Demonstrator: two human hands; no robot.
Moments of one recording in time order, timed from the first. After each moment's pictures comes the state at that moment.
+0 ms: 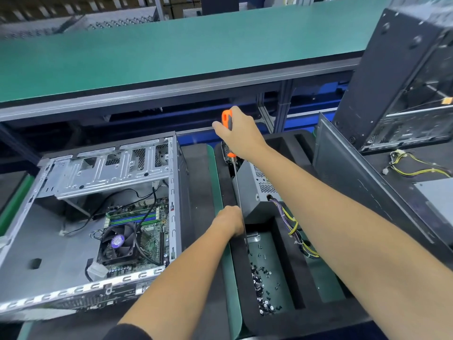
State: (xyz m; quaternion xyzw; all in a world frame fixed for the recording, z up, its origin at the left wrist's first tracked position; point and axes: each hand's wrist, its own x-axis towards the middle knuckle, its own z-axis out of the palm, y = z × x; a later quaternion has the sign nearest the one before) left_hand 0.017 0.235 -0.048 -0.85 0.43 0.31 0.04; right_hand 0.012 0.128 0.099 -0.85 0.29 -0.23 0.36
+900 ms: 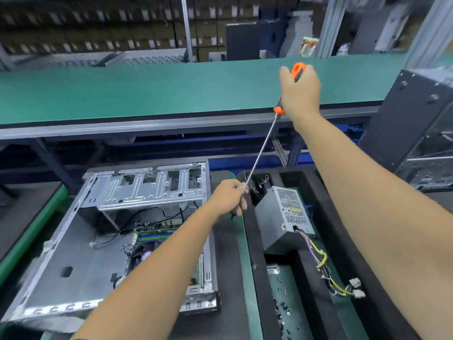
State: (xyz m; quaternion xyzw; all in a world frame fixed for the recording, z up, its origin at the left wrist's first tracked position) left_hand 0.099 0.261 0.061 -0.75 0.33 0.36 -0.45; right_hand 0.039 0.102 0.222 -0.70 0.33 -0.50 0.40
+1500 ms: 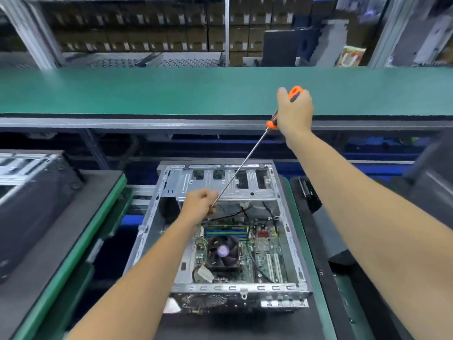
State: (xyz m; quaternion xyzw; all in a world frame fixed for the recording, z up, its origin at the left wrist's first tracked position) left_hand 0.248 0.452 0.035 -0.76 0.17 0.28 -0.57; right_hand 0.177 0.245 0.205 -0.66 0.33 -0.46 0.49
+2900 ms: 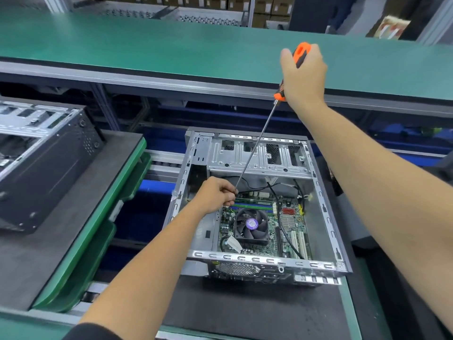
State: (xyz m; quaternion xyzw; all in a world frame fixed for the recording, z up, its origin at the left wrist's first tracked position) left_hand 0.270 0.508 0.003 -0.78 0.29 0.31 -0.46; right_hand 0.234 0.318 0.200 -0.76 0.24 -0.44 0.41
